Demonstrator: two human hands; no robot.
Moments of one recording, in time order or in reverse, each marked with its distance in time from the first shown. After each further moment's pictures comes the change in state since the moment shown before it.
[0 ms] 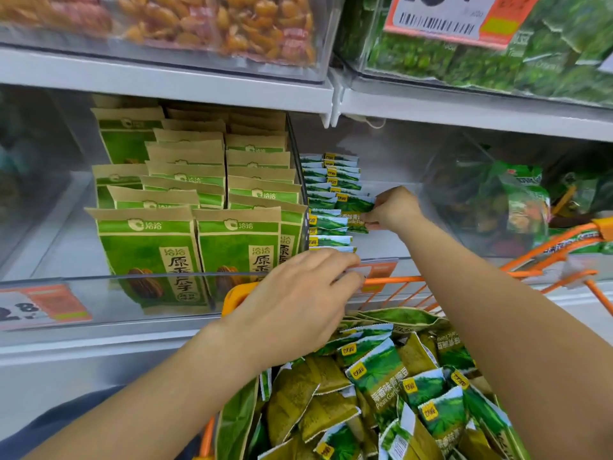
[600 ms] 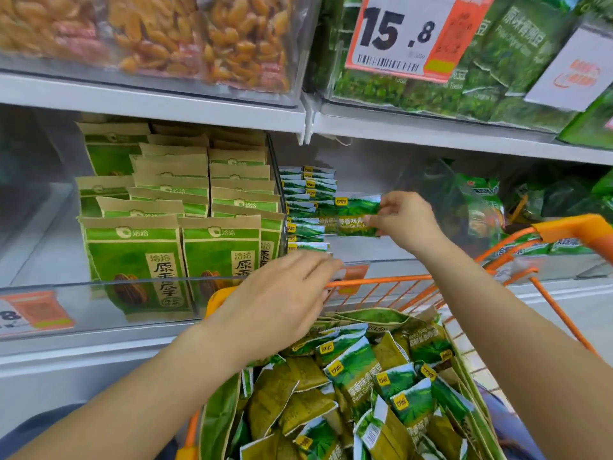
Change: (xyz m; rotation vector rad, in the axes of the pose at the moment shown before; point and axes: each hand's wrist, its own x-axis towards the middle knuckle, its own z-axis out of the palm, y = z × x) left_hand 0.001 0.002 -0.005 -0.037 0.053 -0.037; right_hand -0.078 0.005 -0.053 0.122 0.158 -0.180
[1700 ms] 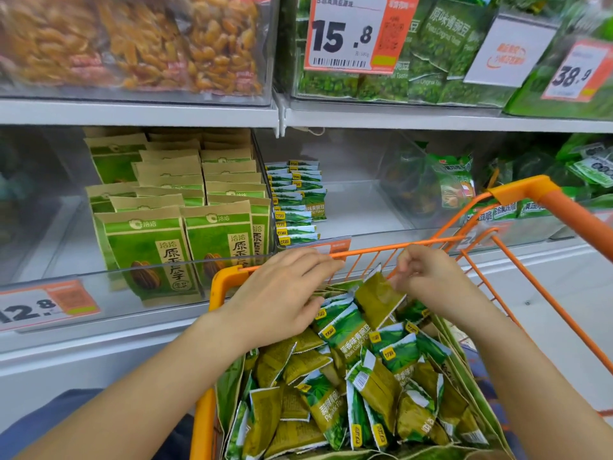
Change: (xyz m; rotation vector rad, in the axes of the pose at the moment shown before) left_hand -0.015 0.017 0.004 -0.046 -0.109 0.069; right_hand -0.132 0.040 -0.031 0.056 -0.147 0.118
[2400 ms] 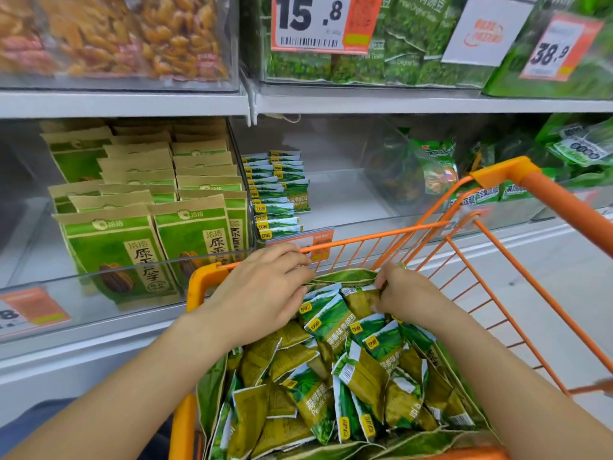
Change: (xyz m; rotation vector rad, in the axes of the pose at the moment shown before) left_hand 0.000 -0.001 0.003 0.143 -0.022 0.009; right_hand 0.011 0.030 0.026 -0.474 -0.204 0.188
